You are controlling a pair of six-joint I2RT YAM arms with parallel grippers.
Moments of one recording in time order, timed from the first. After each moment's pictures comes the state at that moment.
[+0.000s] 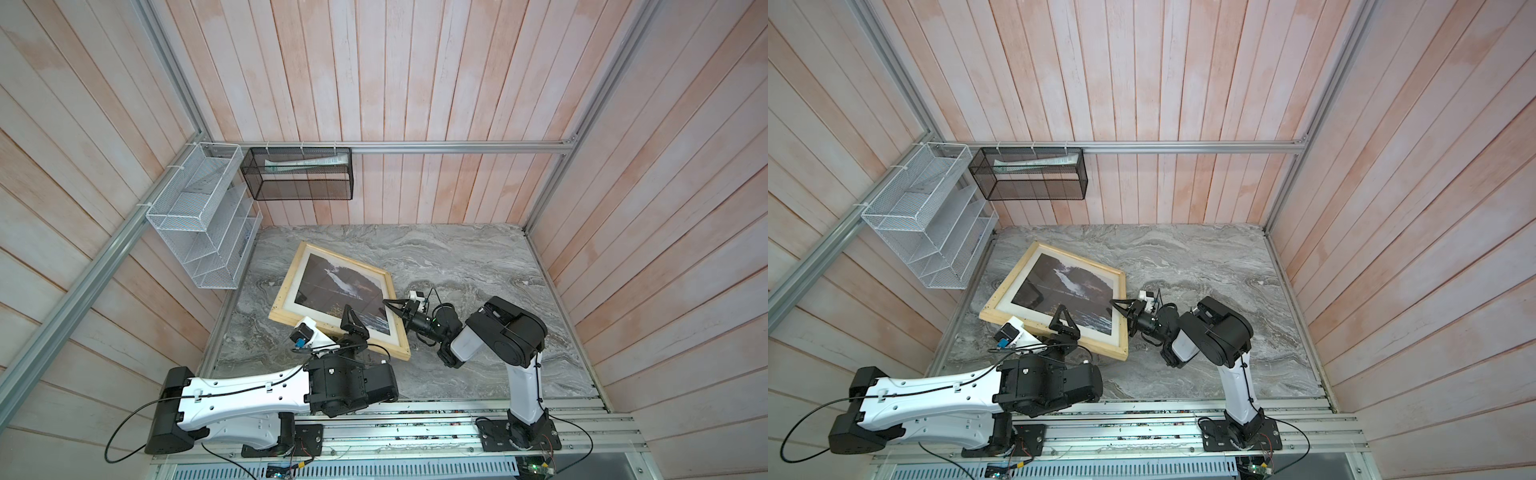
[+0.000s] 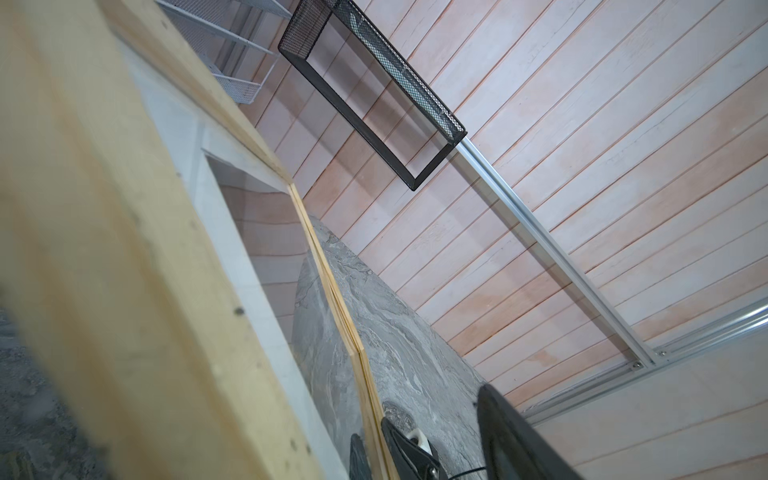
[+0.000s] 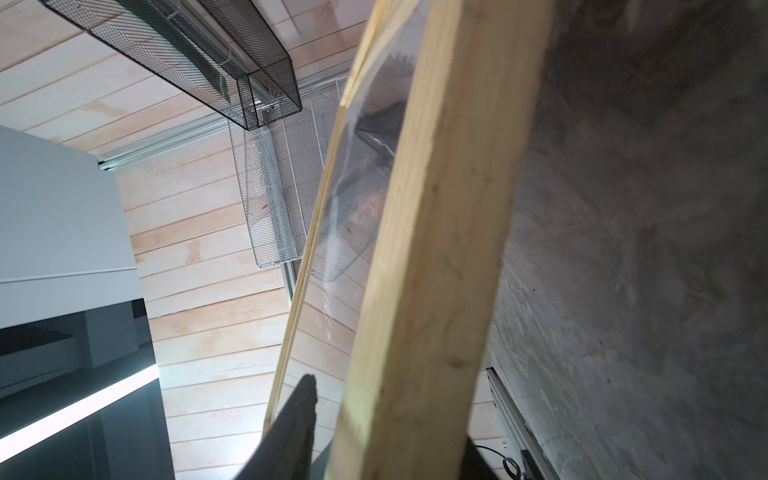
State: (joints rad) left arm -1.40 1.17 1.01 -1.19 -1.48 -2.08; right arm 0.72 2.05 0.61 1.55 -0.43 1.89
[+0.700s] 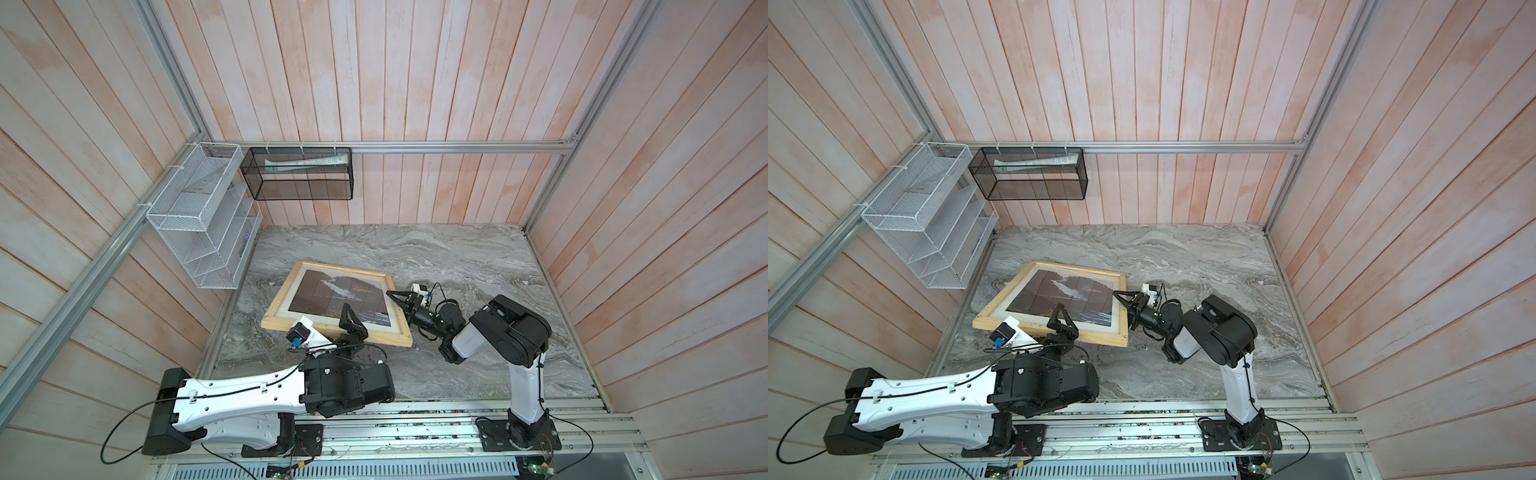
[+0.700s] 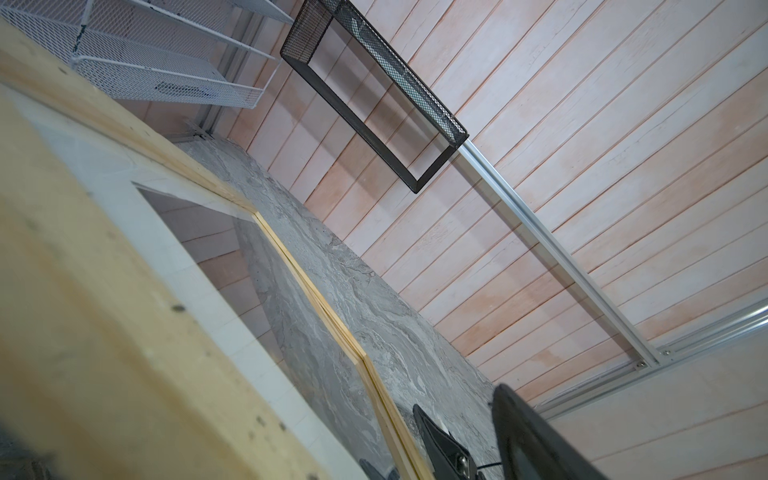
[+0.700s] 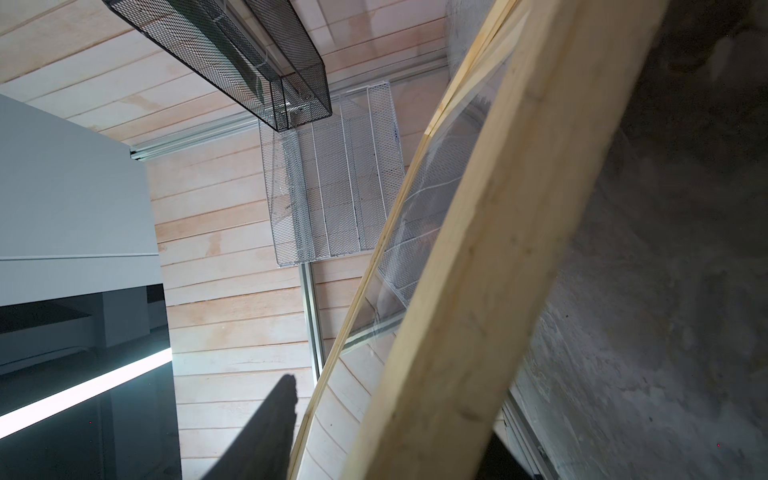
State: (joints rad) left arm -1.40 1.14 1.01 -1.22 -1.47 -2.08; right arm 0.69 2.04 0.63 1.56 -0.44 1.88
